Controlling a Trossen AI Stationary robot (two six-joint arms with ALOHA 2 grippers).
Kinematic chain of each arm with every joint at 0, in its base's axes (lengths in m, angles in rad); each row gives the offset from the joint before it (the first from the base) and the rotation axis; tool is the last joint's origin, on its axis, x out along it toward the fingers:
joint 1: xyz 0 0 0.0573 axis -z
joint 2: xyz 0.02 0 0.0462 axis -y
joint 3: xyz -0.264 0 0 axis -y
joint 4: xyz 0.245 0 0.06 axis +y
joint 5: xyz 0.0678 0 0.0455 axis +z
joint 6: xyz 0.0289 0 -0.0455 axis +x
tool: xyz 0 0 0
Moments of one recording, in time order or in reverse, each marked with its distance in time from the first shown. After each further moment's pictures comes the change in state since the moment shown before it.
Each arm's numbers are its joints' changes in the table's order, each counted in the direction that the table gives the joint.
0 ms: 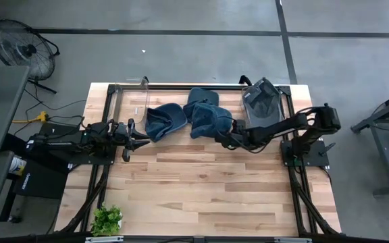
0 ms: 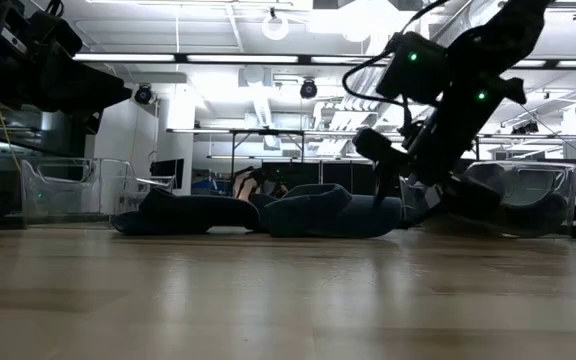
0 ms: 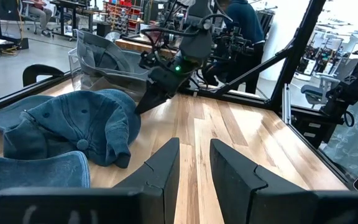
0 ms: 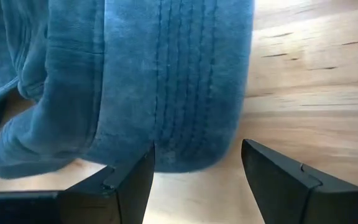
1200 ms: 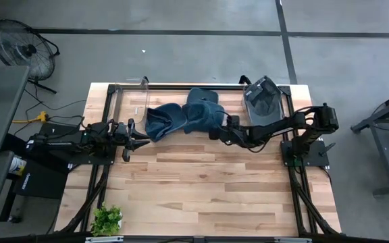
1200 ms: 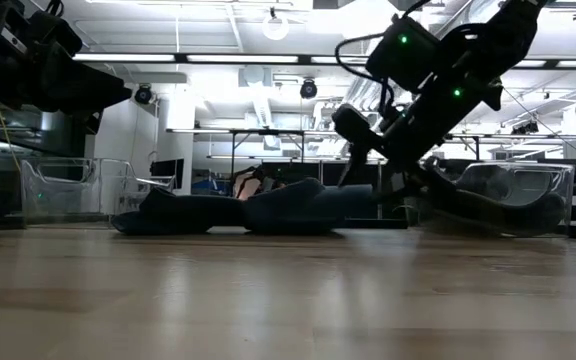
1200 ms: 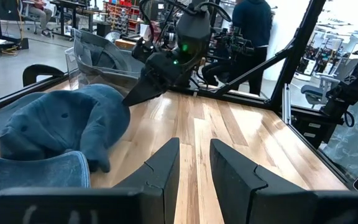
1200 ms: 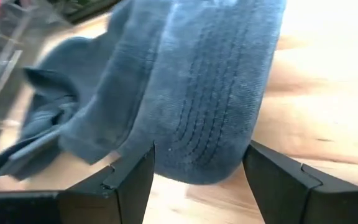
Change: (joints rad) left arm 0.000 0.000 0.000 0.000 0.000 0.000; right arm 0.038 -0.016 0.003 -0.294 -0.062 -0.269
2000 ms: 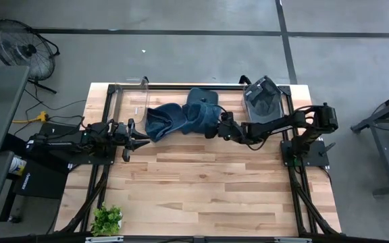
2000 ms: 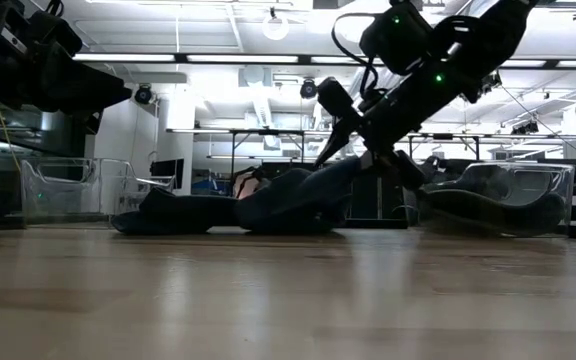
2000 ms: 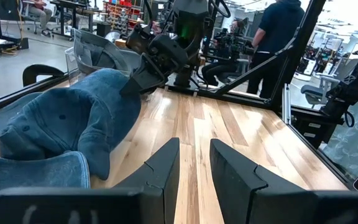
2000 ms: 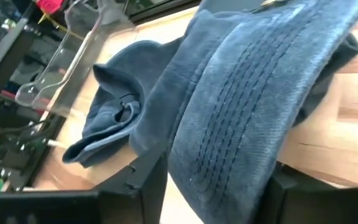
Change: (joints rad) left arm 0.000 0.000 0.000 0.000 0.000 0.000; right arm 0.033 0.000 0.039 -0.168 0.121 -0.162
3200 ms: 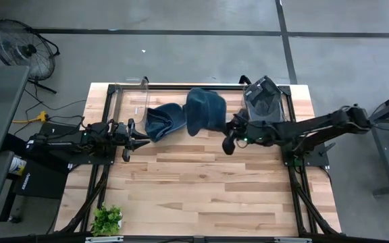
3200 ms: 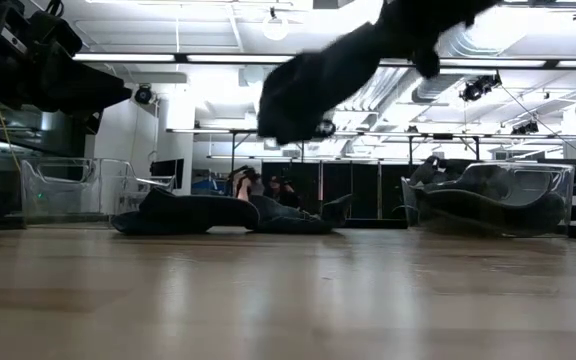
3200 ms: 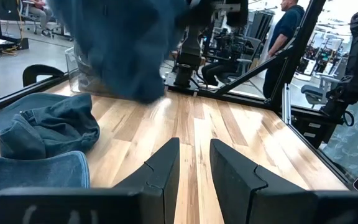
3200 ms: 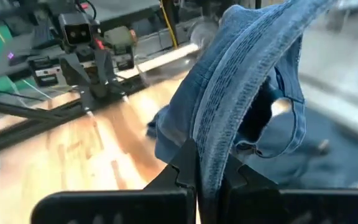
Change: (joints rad) left arm 0.000 0.000 0.000 0.000 0.000 0.000; right arm -0.183 0.446 0.037 0.240 -0.014 -0.724
